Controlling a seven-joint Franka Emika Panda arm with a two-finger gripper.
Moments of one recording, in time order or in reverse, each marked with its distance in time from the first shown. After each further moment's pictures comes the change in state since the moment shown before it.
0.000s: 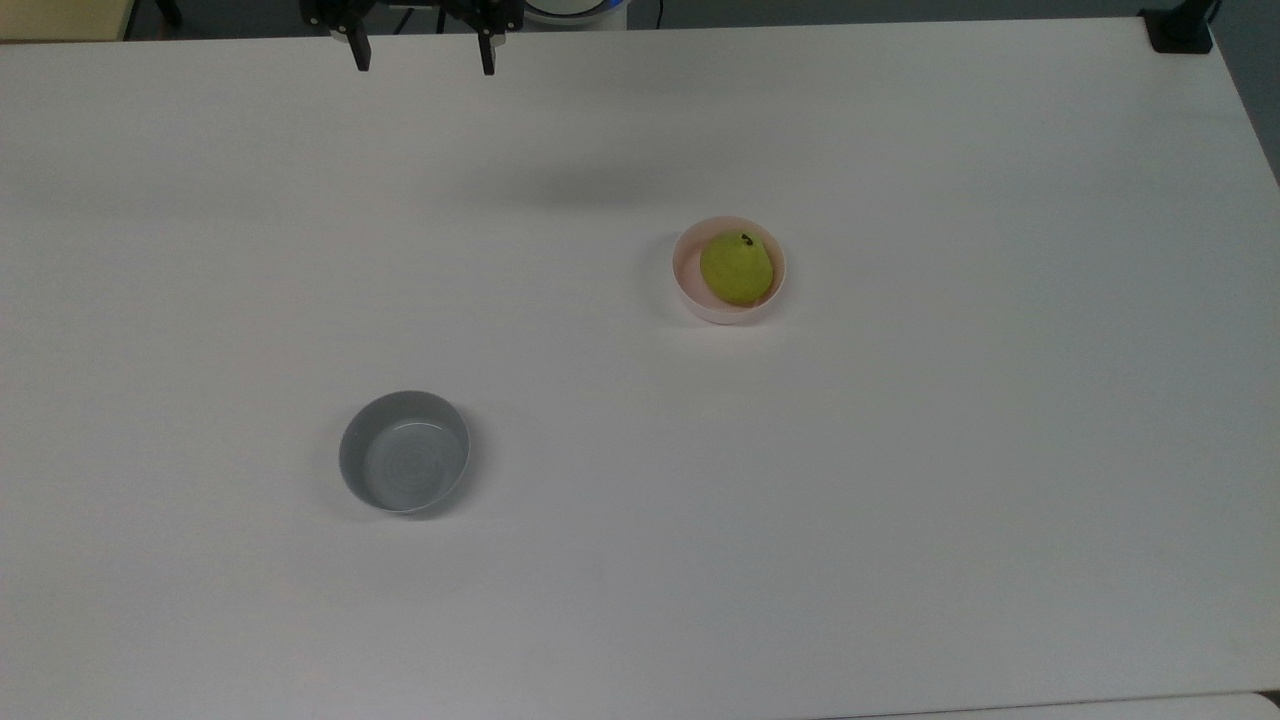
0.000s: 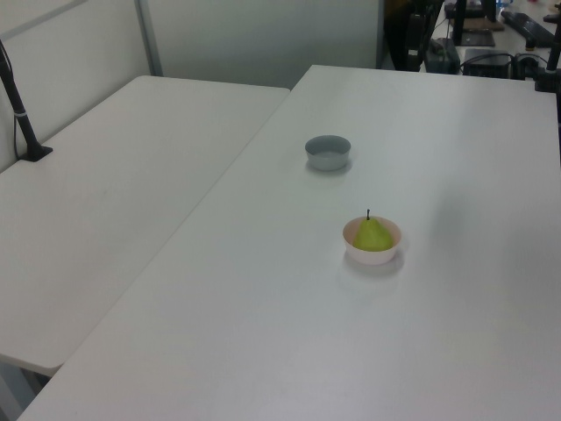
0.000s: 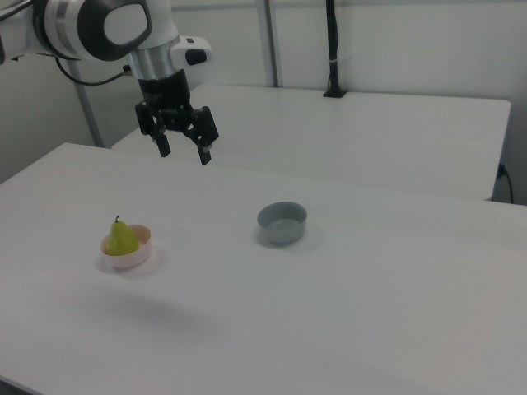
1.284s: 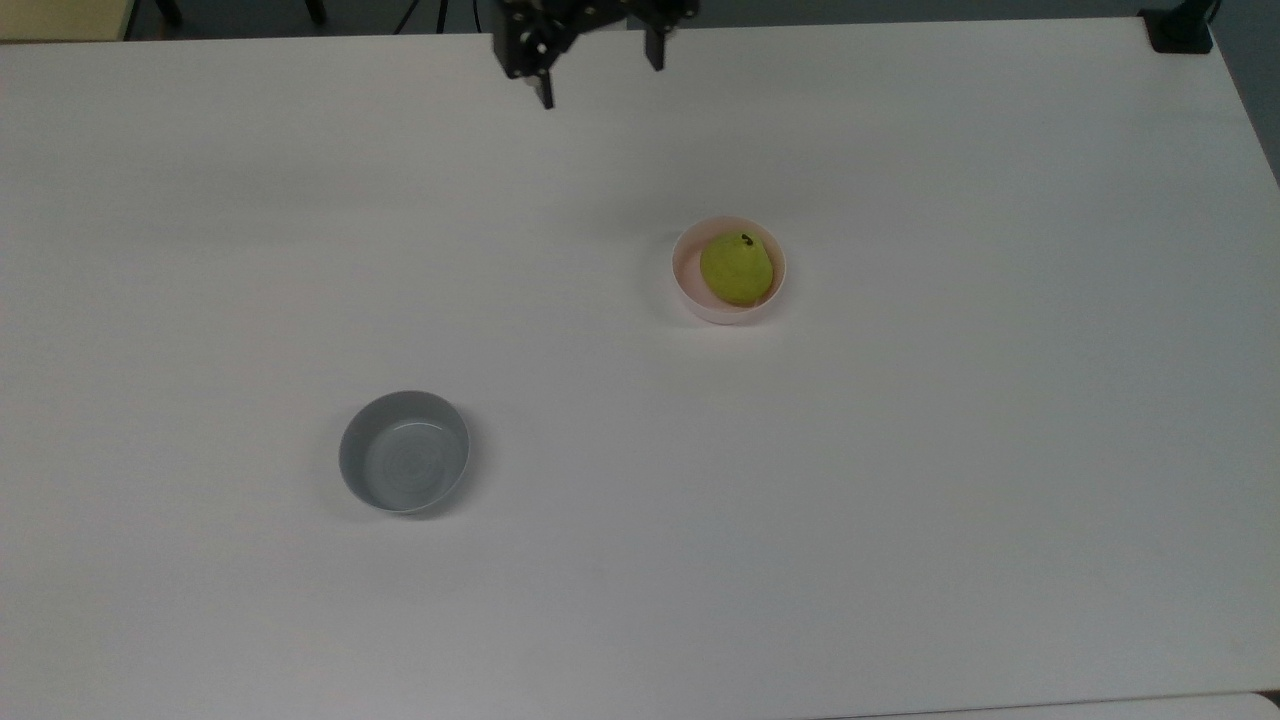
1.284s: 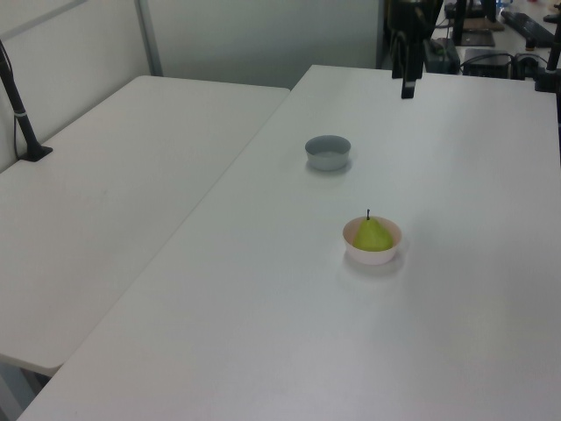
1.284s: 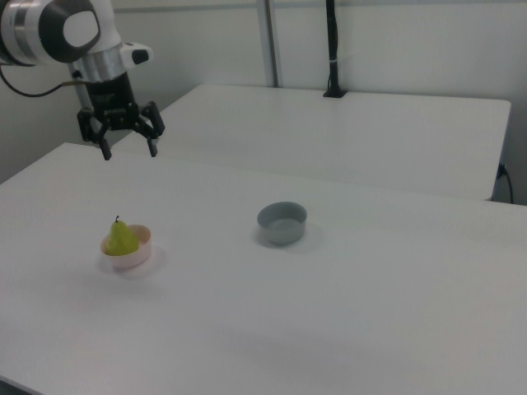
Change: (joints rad) arm 0.003 0.027 0.236 -0.007 0.001 0.000 -0.198
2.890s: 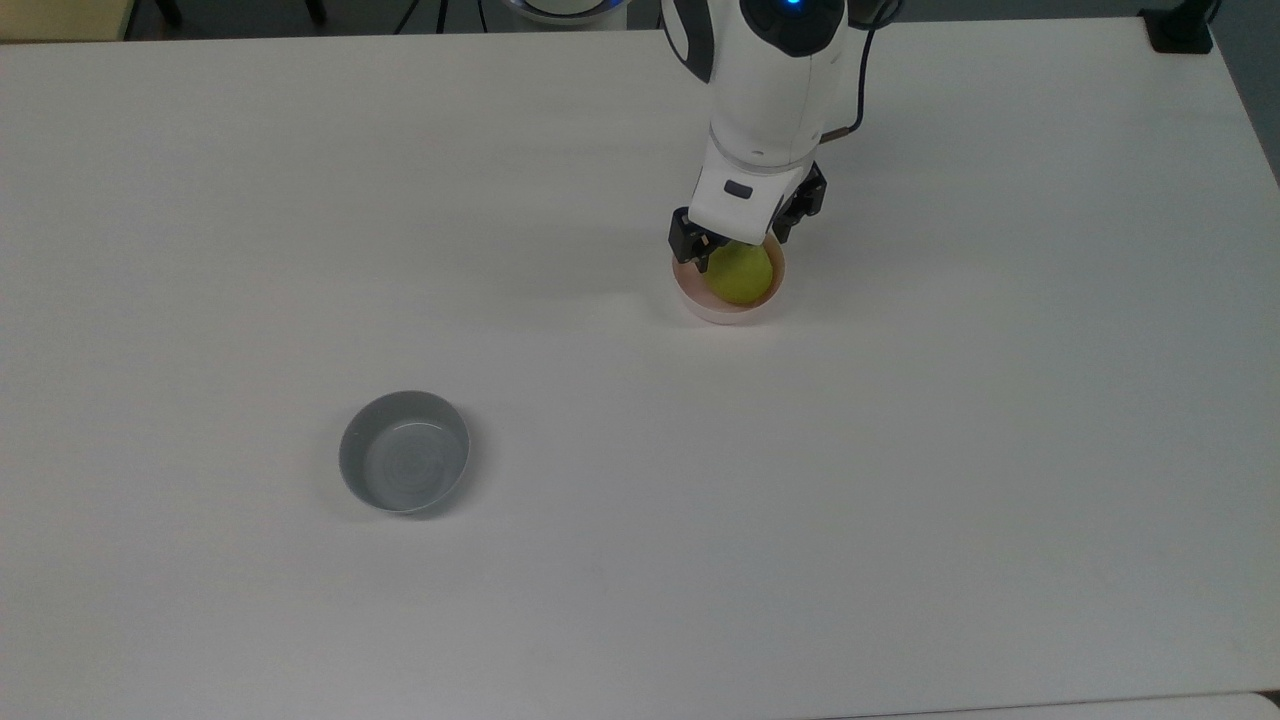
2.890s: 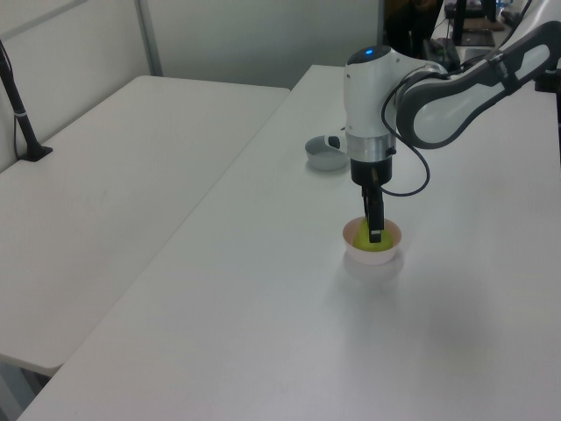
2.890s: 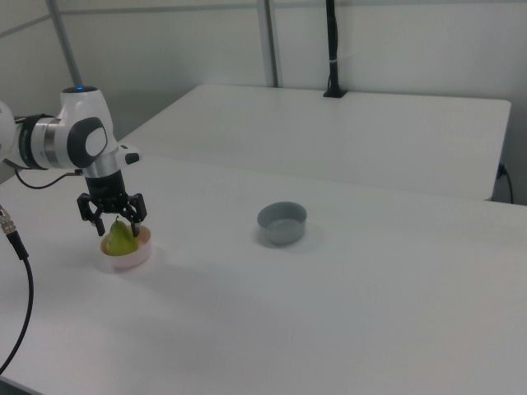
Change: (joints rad) arm 0.147 0.276 0.054 -0.207 0.003 0.403 0.240
